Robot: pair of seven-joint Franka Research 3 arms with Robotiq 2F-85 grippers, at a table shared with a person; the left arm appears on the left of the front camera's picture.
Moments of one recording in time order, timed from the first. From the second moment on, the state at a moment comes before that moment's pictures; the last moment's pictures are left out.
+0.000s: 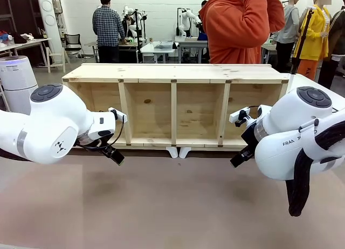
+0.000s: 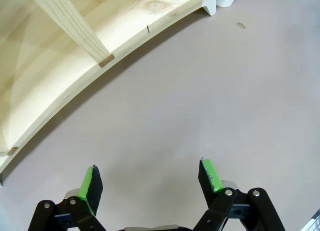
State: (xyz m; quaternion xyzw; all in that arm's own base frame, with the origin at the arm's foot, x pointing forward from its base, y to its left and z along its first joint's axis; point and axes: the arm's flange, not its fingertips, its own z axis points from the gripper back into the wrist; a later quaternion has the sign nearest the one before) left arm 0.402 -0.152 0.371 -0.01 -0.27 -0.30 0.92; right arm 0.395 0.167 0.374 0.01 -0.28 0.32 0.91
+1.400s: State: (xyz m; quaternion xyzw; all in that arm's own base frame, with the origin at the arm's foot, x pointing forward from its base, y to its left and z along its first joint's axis) left arm 0.374 -0.166 0.446 0.04 -0.31 -0.31 0.90; right arm 0.355 0.175 0.473 -0.03 -0.33 0.33 0.88
